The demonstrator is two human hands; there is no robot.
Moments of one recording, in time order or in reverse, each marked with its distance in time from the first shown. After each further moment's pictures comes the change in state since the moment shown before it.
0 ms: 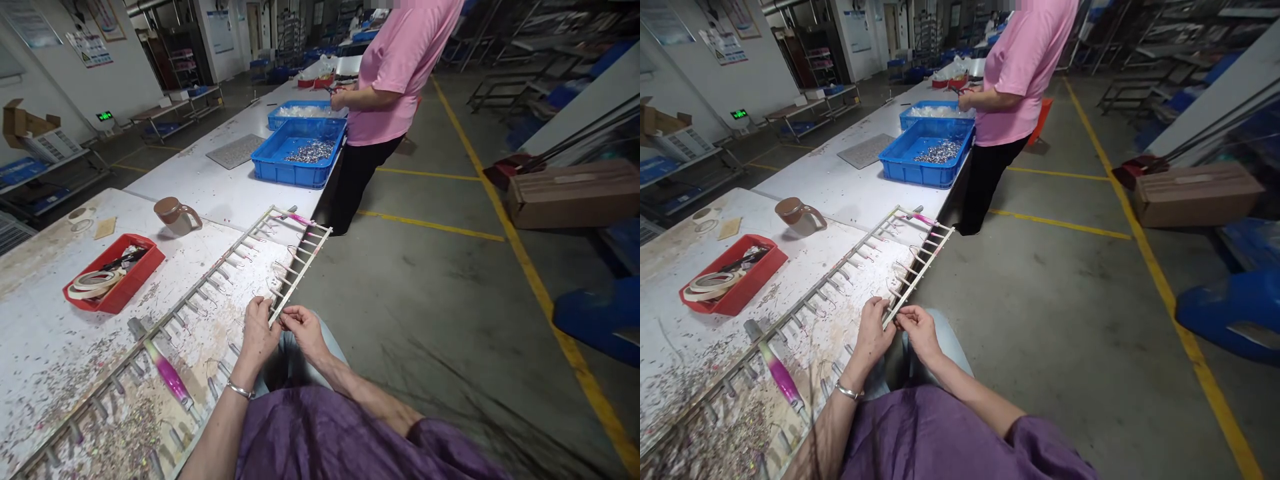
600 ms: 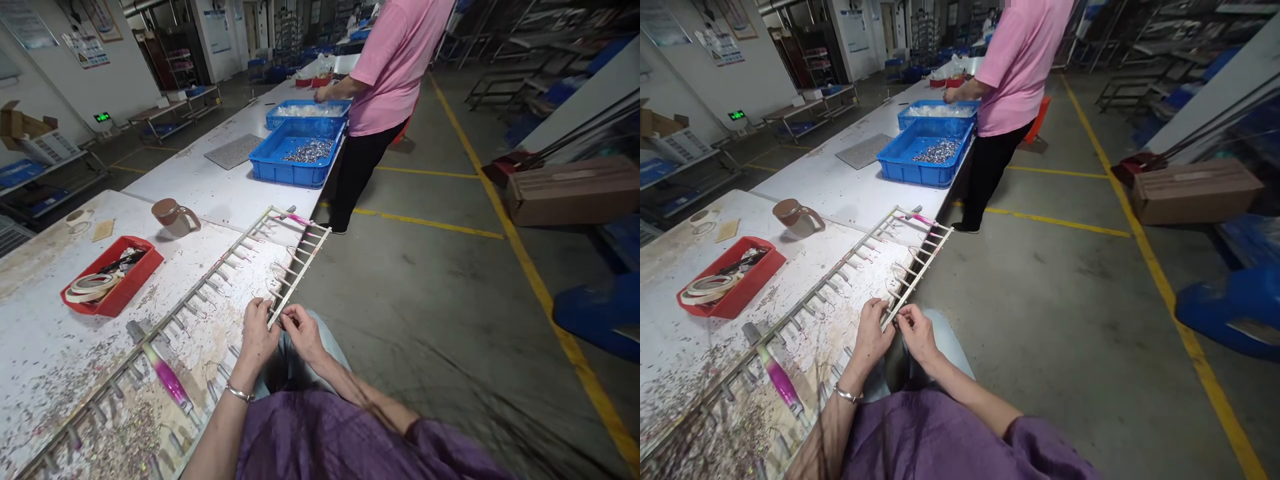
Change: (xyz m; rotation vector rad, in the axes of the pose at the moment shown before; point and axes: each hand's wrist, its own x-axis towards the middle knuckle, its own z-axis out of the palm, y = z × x) left_hand 0.000 0.000 0.002 -0.033 0.103 0.082; right_hand -0.005 -0.007 -0.003 -0.362 -0.027 -0.280
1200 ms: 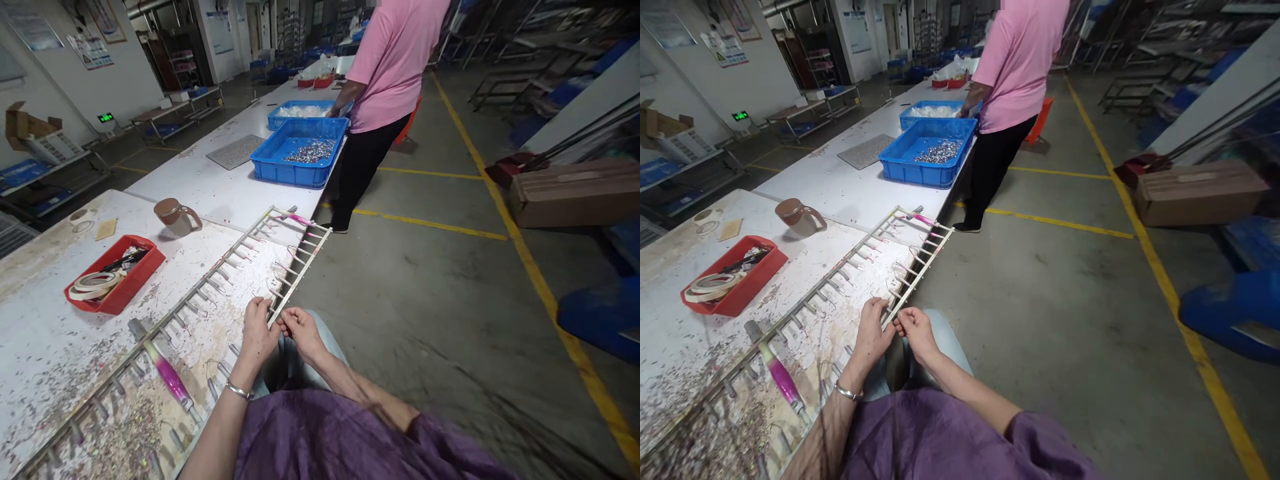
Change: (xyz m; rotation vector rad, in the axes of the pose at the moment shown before) left_hand -0.001 -0.001 0.001 -0.002 -0.009 -0.019; right_hand 0.004 0.003 0.011 0.364 -0.036 0.368
